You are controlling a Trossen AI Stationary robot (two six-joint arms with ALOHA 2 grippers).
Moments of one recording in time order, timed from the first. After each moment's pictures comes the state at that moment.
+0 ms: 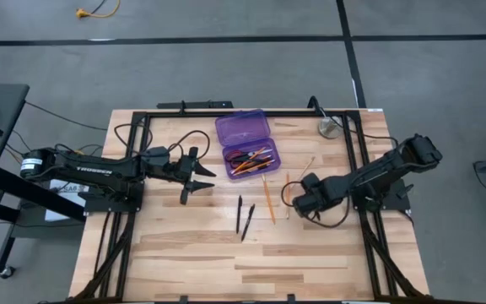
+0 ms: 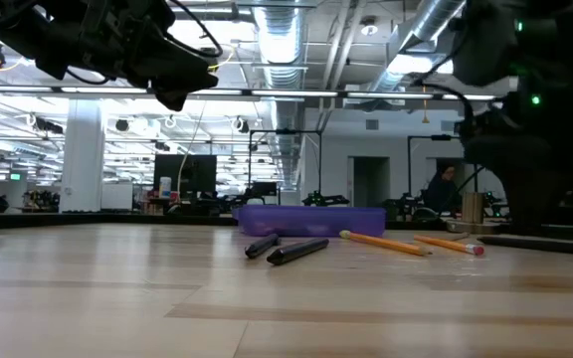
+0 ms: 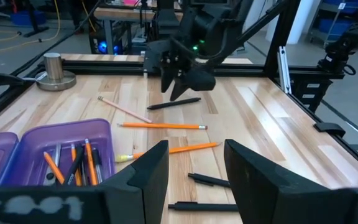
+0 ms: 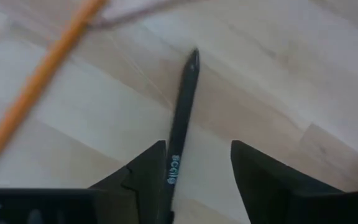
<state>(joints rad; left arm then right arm) 0.13 1.00 0.38 0.44 0.23 -0.01 0.30 1.49 0.75 -0.89 0.25 1.28</state>
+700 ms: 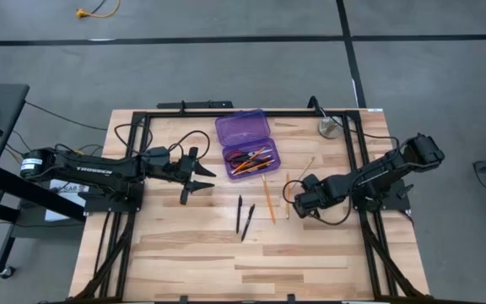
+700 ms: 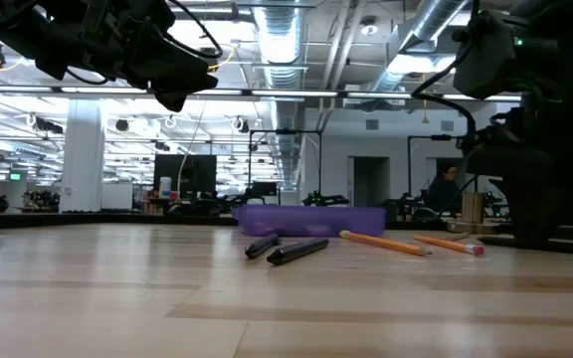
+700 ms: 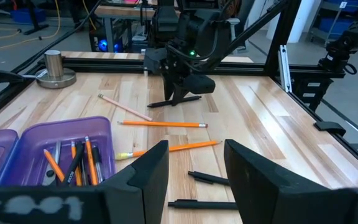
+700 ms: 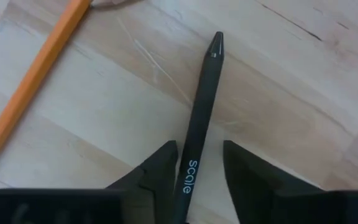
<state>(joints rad) 0.13 1.00 0.38 0.43 0.23 -0.01 0.26 1.49 0.64 -0.70 0.18 1.24</state>
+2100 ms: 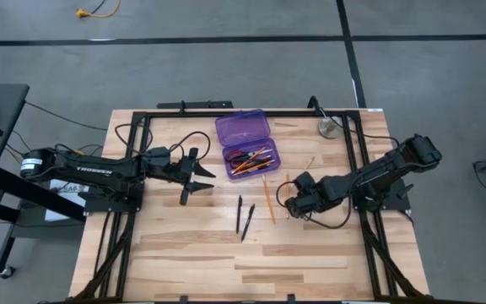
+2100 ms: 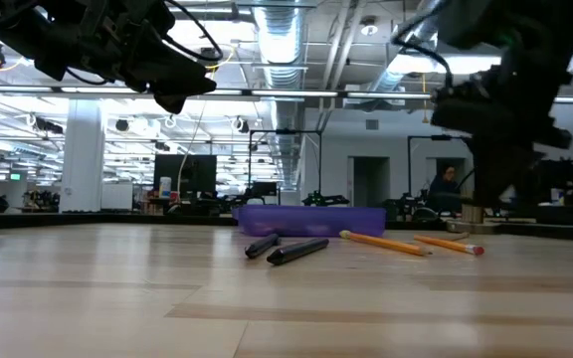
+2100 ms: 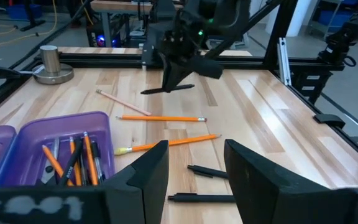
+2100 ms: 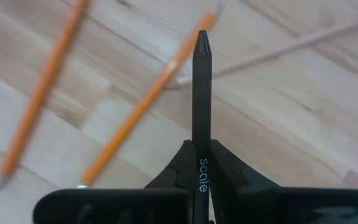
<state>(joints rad) 0.13 1.00 0.38 0.41 0.24 0.00 0.32 1.49 0.82 -0.81 0.37 1.26</state>
